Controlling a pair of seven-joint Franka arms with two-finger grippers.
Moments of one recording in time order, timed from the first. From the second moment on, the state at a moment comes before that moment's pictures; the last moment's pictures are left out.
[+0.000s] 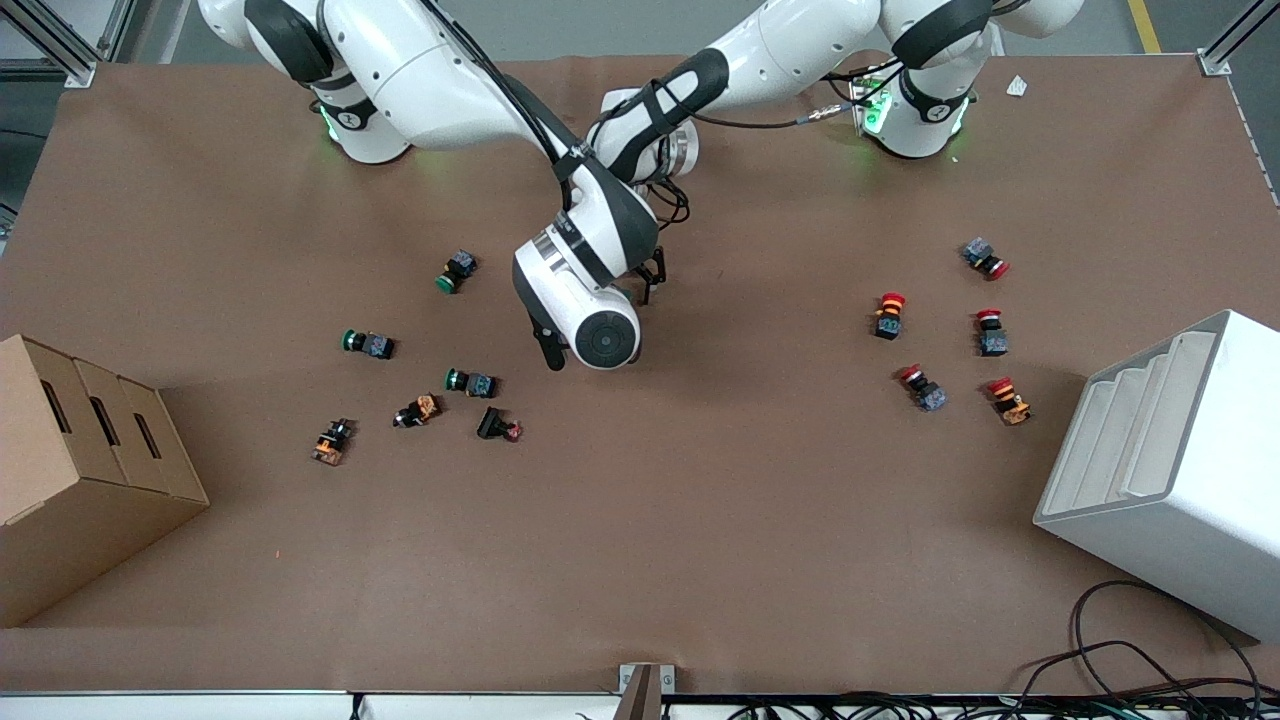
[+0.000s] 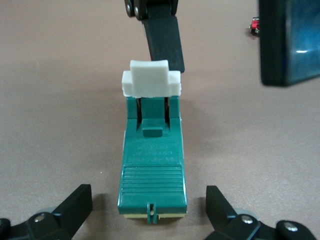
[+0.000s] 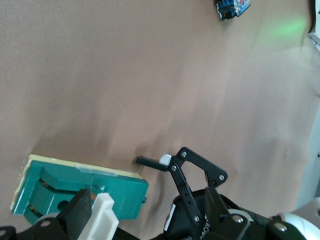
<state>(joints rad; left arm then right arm) -0.68 0.82 -0.55 -1.88 1.75 2.15 -2.34 0.72 0.82 -0.01 -1.29 0.29 1.57 1.86</state>
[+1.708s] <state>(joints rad) -0.81 0.85 -0.48 -1.87 1.82 2.01 -2.50 0.64 0.71 -0.04 -1.29 0.18 1.57 1.47</state>
